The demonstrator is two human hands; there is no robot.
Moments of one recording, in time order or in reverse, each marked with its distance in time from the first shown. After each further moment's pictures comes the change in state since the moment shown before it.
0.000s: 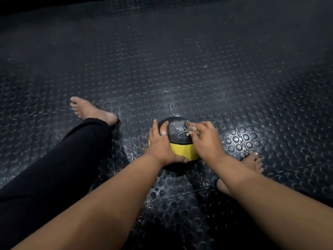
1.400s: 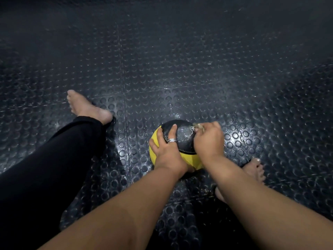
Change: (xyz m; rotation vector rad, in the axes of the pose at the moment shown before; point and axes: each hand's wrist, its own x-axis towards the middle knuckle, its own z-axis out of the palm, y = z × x) left_hand -0.006 0.030 0.022 -0.209 -0.027 -0.156; right_hand 0.020 -0.002 0.015 -0.029 0.237 0.151
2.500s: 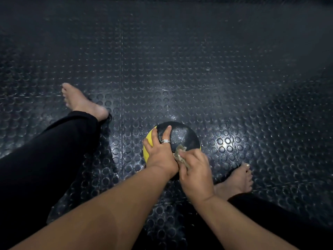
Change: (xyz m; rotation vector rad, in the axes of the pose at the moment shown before) left_hand 0.005 -0.006 -0.003 0.012 0.046 0.026; right_hand -0.071 0.019 -0.007 -0.012 -0.060 -0.444
